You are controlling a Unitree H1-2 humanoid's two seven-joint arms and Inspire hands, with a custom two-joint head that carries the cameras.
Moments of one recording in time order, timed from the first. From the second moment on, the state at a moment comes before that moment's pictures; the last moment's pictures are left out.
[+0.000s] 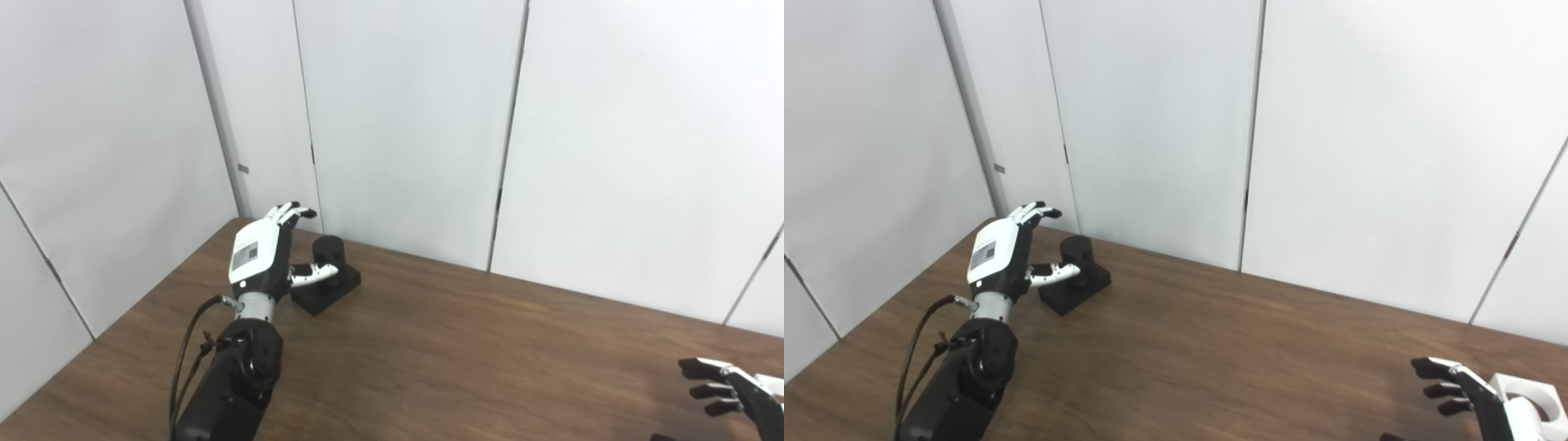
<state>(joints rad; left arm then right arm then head) -0.33 0.39 0.08 0.10 0.74 0.24 0.24 -0.10 -0.24 0.02 -0.13 -0.47 -0.02 -0.04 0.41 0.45</state>
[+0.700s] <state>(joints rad) -0.35 0.44 0.01 0.12 0.85 0.47 -0.02 -0.10 -0.24 0.02 -0.16 -0.48 0.00 -0.03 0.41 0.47</state>
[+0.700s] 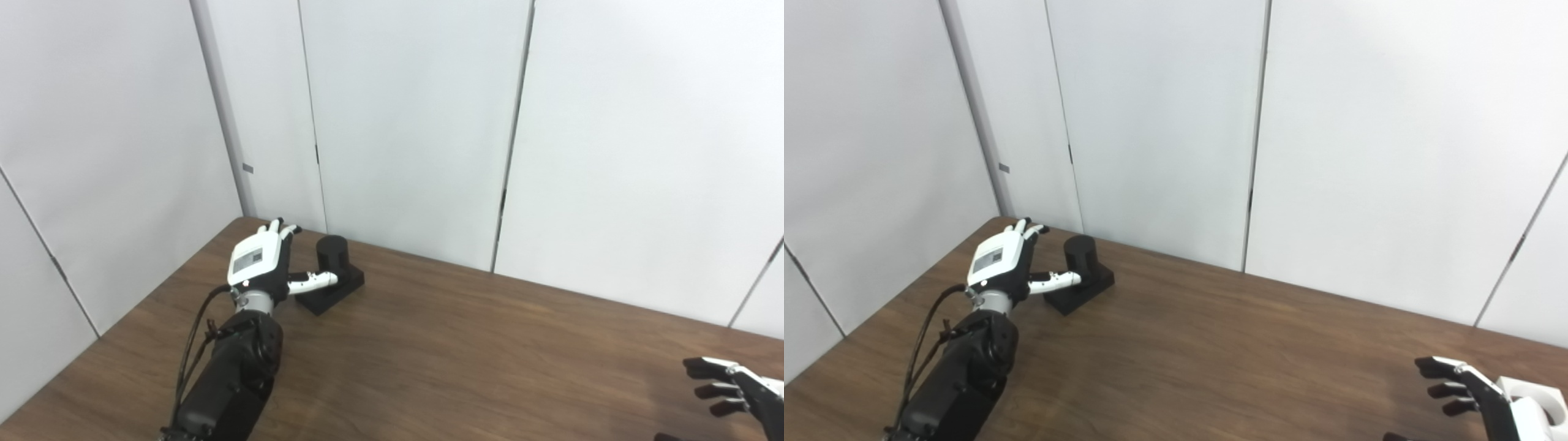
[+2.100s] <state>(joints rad) -0.41 0.48 -0.09 0.32 0.90 0.47 -0.09 -0.09 -0.24 0.01 -0.24 -0.48 0.05 0.00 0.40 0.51</state>
